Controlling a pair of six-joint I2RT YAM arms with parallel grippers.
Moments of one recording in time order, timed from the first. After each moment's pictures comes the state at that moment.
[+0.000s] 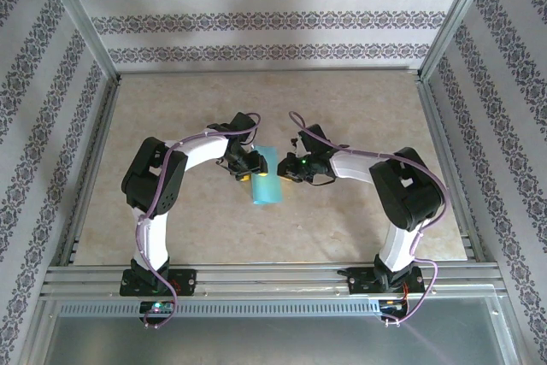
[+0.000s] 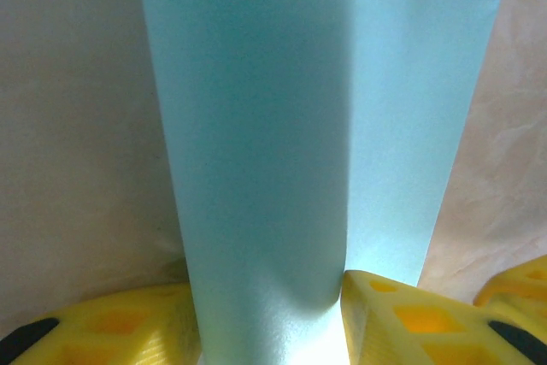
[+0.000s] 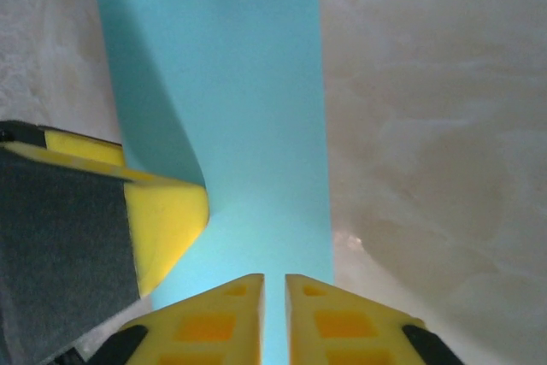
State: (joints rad) left arm -0.47 2.01 1.30 -0.63 0.37 -0.66; right arm 0.51 1.81 0.96 -0.13 -0.53 0.76
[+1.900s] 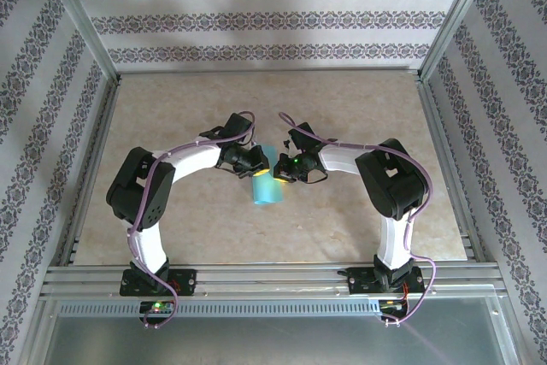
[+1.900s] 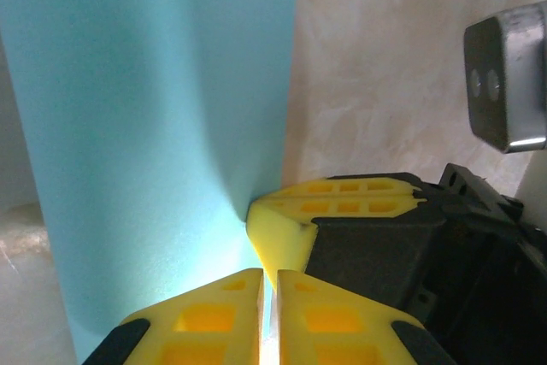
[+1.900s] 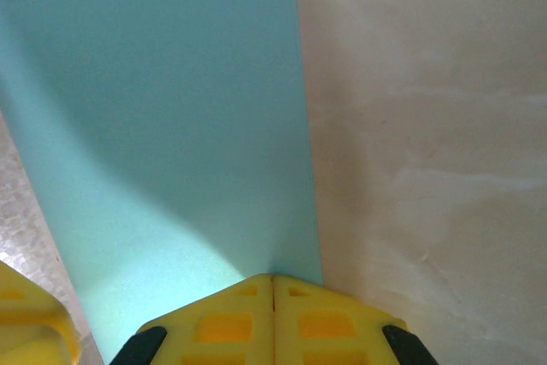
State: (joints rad) left arm -0.49 1.84 1.17 -0.39 0.48 -0.85; right arm 0.54 1.94 1.08 -0.25 -0.50 0.73
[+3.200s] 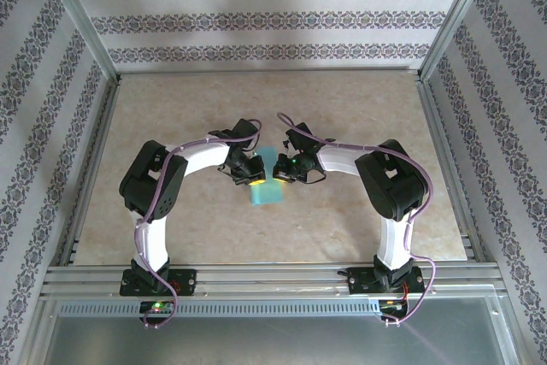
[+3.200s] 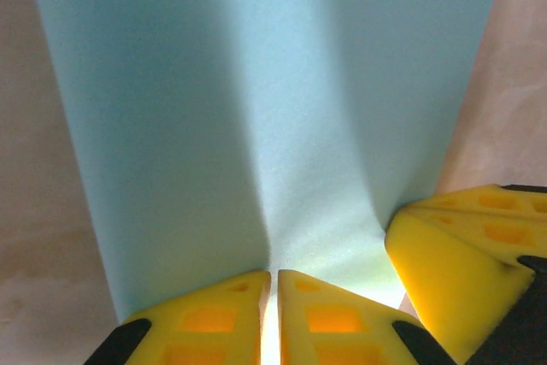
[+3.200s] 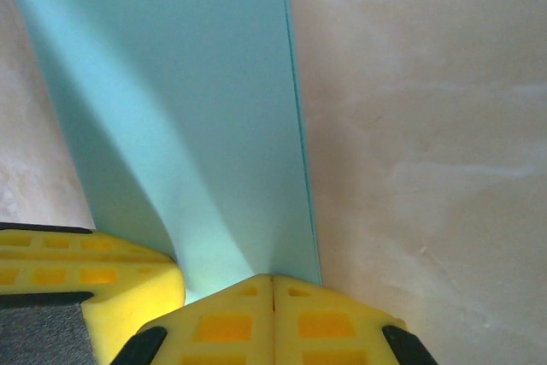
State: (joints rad) left arm -0.50 1.95 1.22 -0.55 0.40 -0.73; right arm 0.55 1.94 1.09 -0.28 -0.45 0.76
